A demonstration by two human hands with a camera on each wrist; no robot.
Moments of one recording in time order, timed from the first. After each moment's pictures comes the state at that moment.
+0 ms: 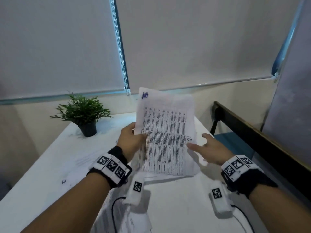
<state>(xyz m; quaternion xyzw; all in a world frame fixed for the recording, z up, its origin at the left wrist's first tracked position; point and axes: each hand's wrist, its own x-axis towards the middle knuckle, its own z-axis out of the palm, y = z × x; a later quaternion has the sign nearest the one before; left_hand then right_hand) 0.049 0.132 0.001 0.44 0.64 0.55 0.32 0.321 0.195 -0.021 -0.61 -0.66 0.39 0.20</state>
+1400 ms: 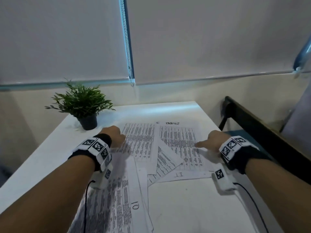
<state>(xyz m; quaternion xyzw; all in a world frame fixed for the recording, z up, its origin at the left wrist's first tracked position) -0.058 0.170 -0.011 0.50 0.85 0.01 0.13 0.279 0.282 -0.029 -0.66 -0.72 0.22 -0.02</state>
